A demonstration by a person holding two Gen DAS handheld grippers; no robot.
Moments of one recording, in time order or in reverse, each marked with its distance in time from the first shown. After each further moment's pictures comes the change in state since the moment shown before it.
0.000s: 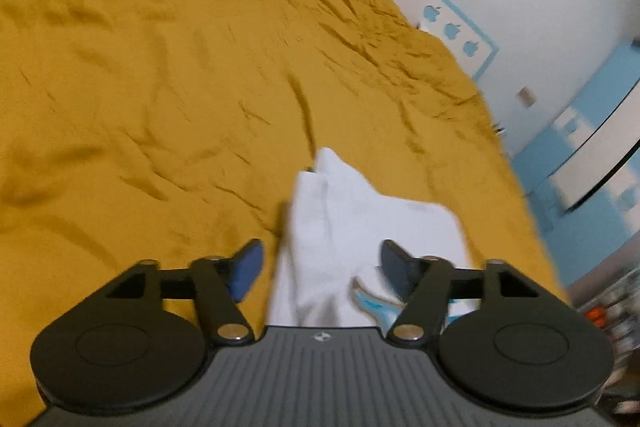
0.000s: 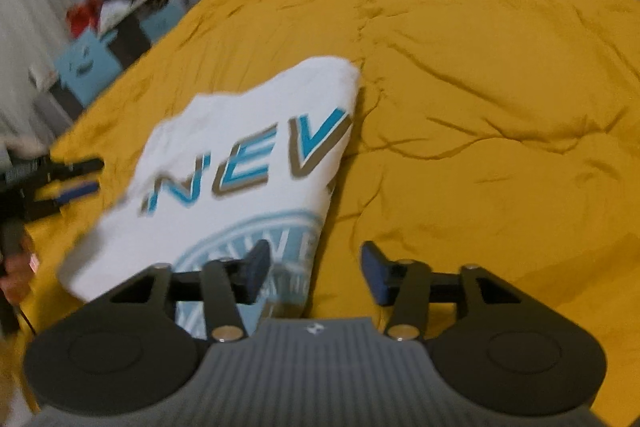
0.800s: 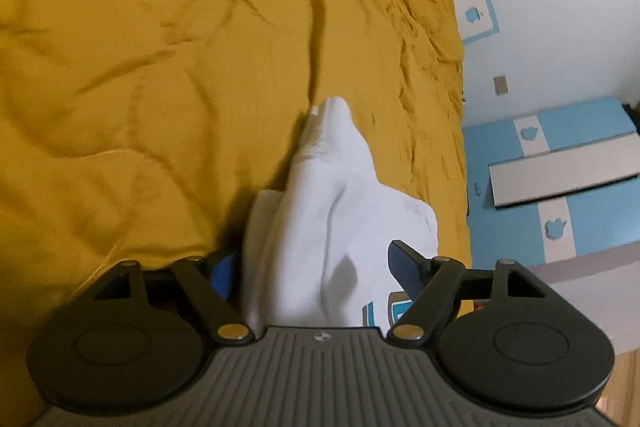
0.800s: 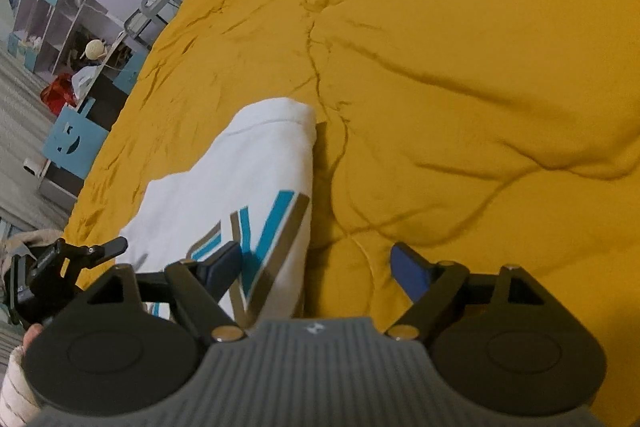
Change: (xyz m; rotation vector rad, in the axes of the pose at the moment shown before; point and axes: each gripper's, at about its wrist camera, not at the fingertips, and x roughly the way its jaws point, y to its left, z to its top) left arm 0.135 0.055 0.037 -0.277 0.326 -0.226; right arm 0.092 -0.041 0.067 0.244 0.036 0.068
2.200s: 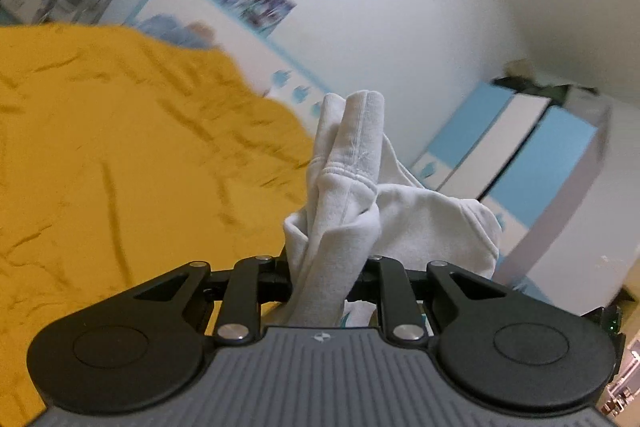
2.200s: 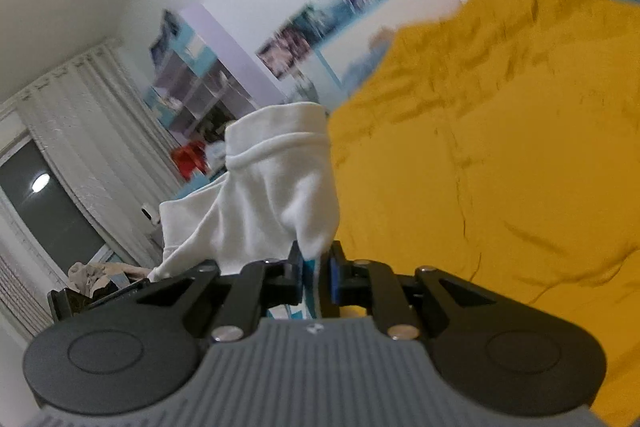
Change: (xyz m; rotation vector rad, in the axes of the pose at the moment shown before) left arm -0.146 -0.206 -0.160 0.501 -0.479 -0.166; right arm -0.258 0.084 -0.029 -0.206 -0.389 0.336
